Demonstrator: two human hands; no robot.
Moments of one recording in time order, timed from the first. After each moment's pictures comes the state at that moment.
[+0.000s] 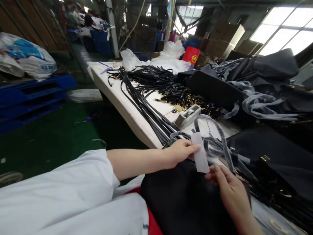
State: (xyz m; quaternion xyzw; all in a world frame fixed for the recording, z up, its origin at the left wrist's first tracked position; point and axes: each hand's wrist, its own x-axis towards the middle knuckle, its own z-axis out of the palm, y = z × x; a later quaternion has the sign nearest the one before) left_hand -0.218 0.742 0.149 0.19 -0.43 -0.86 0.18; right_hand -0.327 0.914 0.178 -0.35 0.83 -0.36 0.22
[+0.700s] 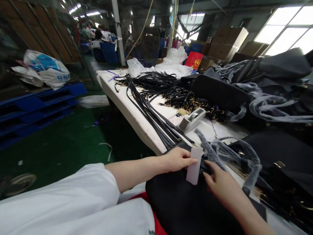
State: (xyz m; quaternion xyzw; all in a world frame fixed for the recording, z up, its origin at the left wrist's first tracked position) left_hand -0.190 0.733 0.127 0.17 -0.58 -0.79 0.11; right_hand -0.336 0.877 0.163 -0.46 0.87 -0.08 0.16
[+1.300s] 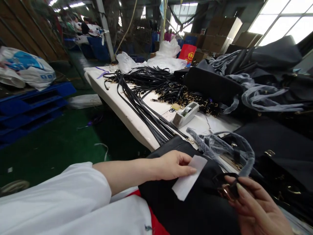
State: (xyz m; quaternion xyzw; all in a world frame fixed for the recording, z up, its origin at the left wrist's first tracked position) left_hand -0.176 0.753 0.158 0.12 -0.56 -0.82 0.01; right_hand -0.308 0.943 0.200 -0.14 0.73 -0.63 0.21
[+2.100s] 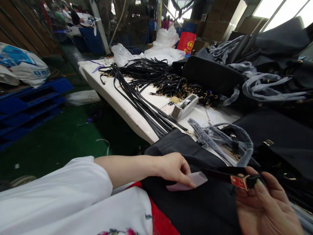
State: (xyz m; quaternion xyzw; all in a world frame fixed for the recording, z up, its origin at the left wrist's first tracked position) left_hand -0.178 0.761 0.147 0.10 -0.74 -0.66 -0.10; right_hand -0.303 0.954 0.202 -0.02 0.64 -0.75 0.16
